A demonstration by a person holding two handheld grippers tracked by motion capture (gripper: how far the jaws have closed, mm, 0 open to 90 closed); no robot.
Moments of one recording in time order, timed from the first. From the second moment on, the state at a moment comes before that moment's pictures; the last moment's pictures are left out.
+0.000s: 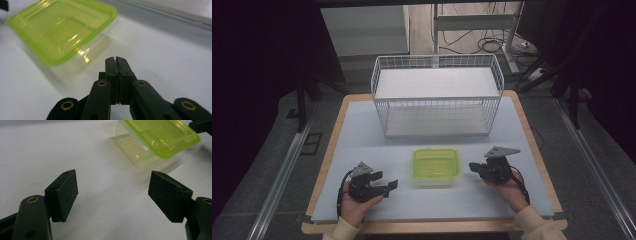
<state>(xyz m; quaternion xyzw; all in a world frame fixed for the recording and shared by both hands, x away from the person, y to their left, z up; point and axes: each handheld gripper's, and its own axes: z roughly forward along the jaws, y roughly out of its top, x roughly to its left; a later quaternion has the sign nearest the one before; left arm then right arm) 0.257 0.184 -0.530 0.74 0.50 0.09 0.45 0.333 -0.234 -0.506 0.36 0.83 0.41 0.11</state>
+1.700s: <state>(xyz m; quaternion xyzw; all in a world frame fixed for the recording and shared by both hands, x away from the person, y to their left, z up) 0.320 0.167 -0.495 0.68 0.53 -0.05 0.50 0.363 -0.243 -0.484 0.43 0.76 0.48 -0.05</state>
